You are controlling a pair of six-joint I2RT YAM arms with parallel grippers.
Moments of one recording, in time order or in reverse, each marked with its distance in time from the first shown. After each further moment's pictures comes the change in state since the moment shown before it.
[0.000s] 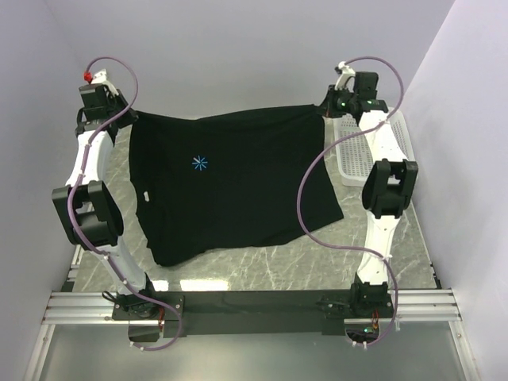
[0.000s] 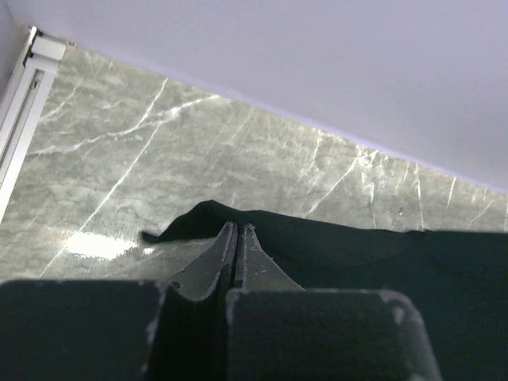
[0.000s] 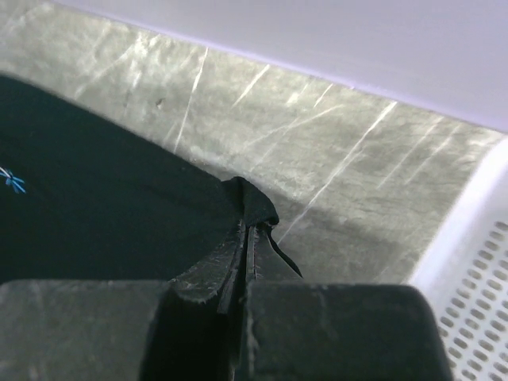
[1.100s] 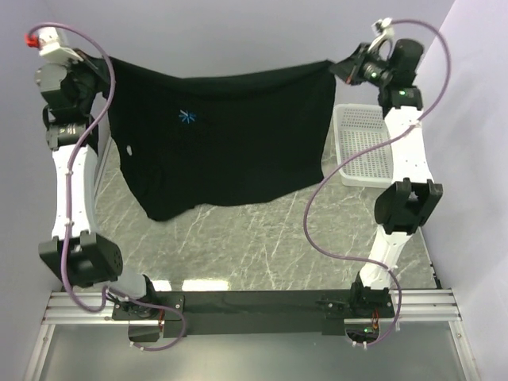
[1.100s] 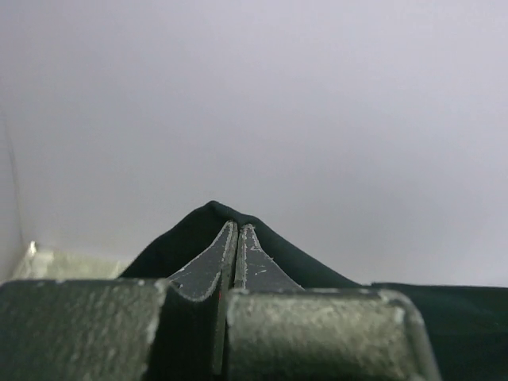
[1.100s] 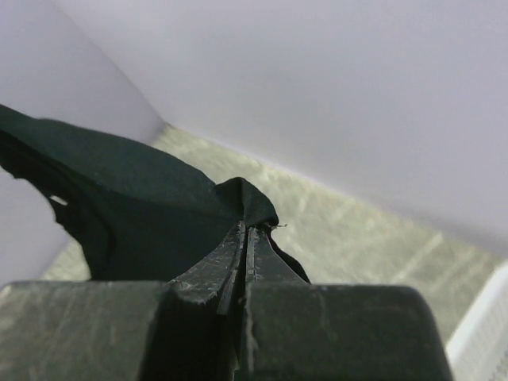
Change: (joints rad) left arm 0.000 -0.322 0.032 0.220 0.006 -0.109; right arm -0.066 -0.257 0.013 0.200 -0.205 0.299
